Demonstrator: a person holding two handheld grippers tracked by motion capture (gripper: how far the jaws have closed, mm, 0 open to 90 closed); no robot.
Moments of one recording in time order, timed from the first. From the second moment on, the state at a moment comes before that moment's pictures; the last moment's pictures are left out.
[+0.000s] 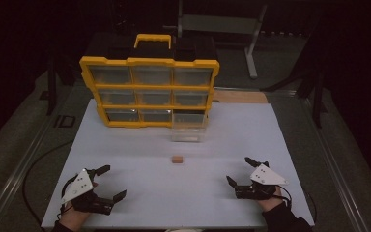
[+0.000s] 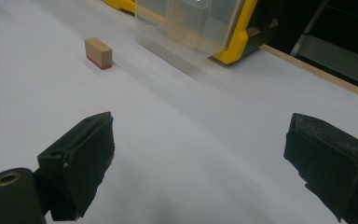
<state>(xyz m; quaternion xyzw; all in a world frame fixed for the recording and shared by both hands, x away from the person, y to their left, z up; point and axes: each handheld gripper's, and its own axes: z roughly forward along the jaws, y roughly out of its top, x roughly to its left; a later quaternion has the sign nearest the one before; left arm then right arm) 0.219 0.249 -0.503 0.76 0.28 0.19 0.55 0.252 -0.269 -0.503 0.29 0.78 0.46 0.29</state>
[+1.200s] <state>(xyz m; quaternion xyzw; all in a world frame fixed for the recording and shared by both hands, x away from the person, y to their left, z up) 0.233 0.246 -0.454 0.77 0.29 0.20 0.54 0.252 -0.266 -0.501 0.28 0.79 0.47 0.29</state>
